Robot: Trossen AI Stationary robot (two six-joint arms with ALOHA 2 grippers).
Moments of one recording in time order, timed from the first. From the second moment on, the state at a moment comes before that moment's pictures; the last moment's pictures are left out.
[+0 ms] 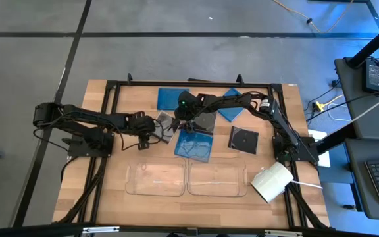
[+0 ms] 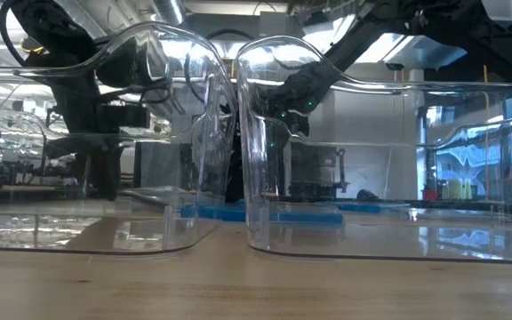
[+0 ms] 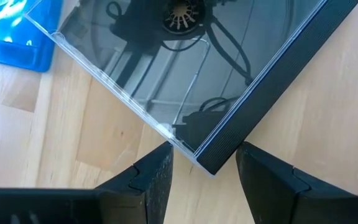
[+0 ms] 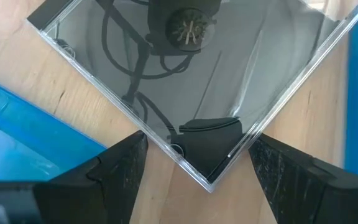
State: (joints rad) left arm 0.19 1.23 0.49 -0.38 -0.24 0.03; right arm -0.32 2.31 1.59 -0.24 -0.36 -0.50
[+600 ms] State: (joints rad) left arm 0.19 1.23 0.49 -0.39 -0.16 -0.29; right arm -0.32 2.31 1.59 -0.24 -0.37 -0.50
